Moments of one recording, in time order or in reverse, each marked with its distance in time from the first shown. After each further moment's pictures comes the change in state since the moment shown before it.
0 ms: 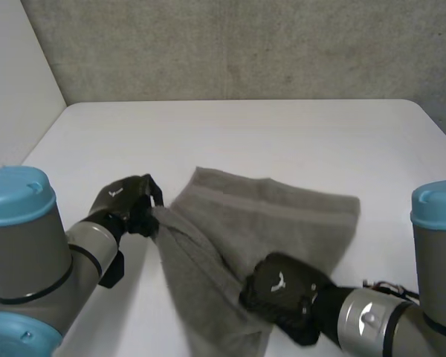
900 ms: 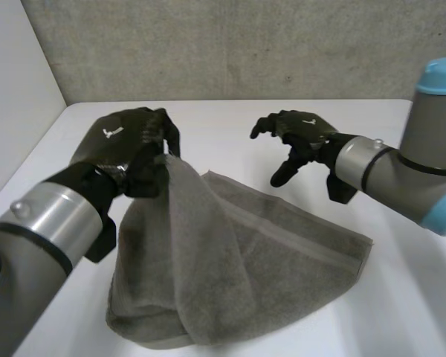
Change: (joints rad) left arm -0.151 0.298 0.124 -0.169 0.011 0.139; right arm -0.172 0.419 -0.708 -0.209 -0.042 0.807; left_hand 0.011 0.002 0.001 0.002 0.011; right_hand -0.577 -0.746 -0.769 -0.789 -0.764
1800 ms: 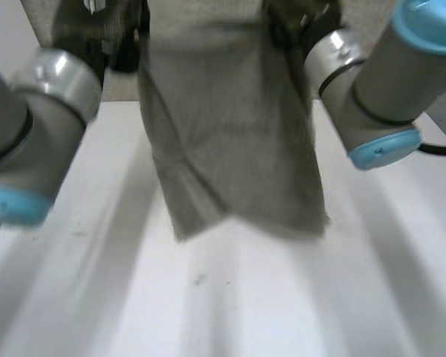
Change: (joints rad) left arm 0.116 -0.251 0.427 0.150 -0.004 0.328; right arm 0.175 0.041 -0.380 -0.287 0.409 -0.325; left_hand 0.000 0.002 0.001 0.000 0.000; right_hand 0.603 0.760 0.770 0.787 0.752
